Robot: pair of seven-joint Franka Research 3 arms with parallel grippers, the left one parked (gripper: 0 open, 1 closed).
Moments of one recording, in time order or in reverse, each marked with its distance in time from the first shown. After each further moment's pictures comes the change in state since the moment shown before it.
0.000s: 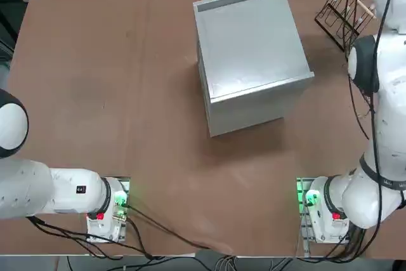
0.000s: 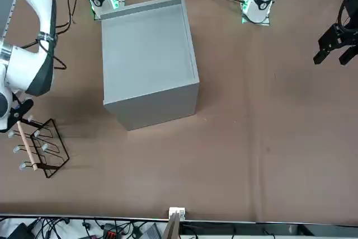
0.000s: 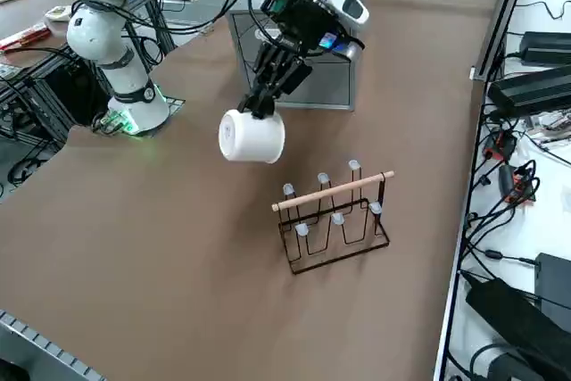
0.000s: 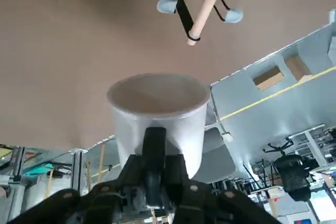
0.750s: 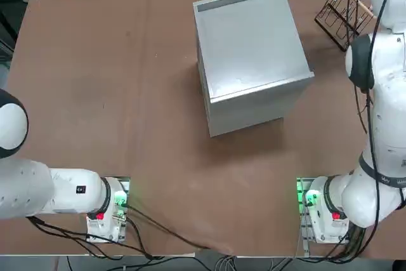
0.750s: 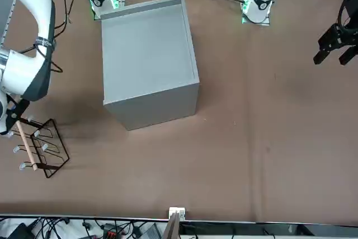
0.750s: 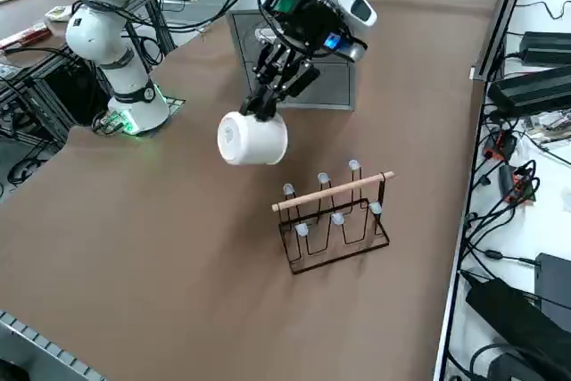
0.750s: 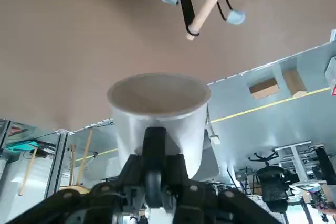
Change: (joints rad) arm 0.000 0.092 -0.096 0.120 0.087 -0.023 -0.242
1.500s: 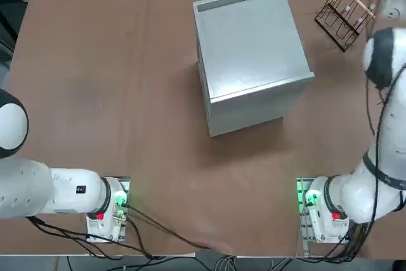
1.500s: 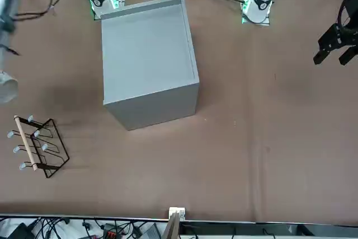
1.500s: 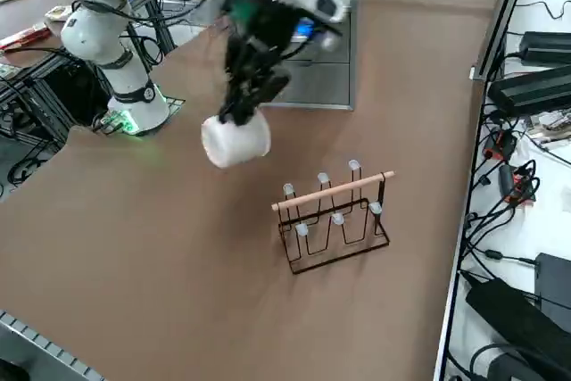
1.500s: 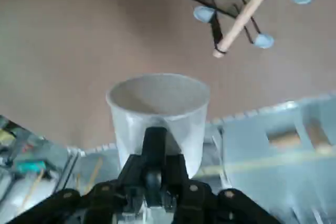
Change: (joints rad) arm -0.059 -0.057 0.024 0.022 0.118 -0.042 -0.150
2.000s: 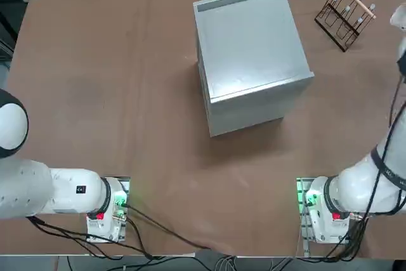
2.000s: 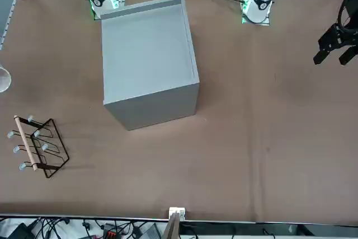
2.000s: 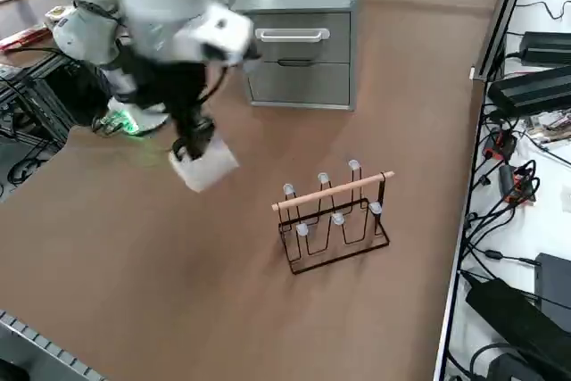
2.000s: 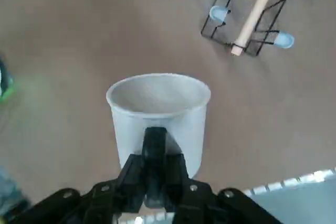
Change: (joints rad) arm -0.322 -0.081 -0.008 0.002 0.410 -0.011 -0.325
